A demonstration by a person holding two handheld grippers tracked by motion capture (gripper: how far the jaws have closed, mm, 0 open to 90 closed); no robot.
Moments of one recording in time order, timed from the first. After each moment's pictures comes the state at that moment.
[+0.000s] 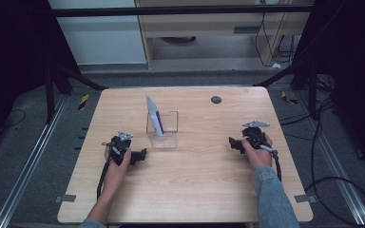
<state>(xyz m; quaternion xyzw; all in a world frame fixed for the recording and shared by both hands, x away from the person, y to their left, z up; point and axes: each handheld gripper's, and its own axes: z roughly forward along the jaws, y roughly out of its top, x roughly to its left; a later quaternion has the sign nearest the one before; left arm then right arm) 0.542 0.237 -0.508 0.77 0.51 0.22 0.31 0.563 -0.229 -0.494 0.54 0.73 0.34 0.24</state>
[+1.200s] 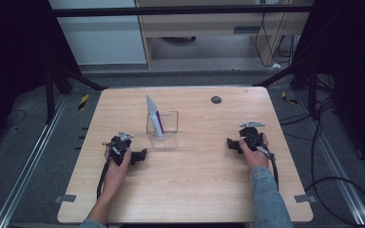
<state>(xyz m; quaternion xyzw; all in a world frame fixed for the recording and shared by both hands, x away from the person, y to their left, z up) 0.542 0.237 -0.508 0.77 0.51 0.22 0.32 0.575 -0.225 -0.511 0.54 0.74 0.32 0.24</state>
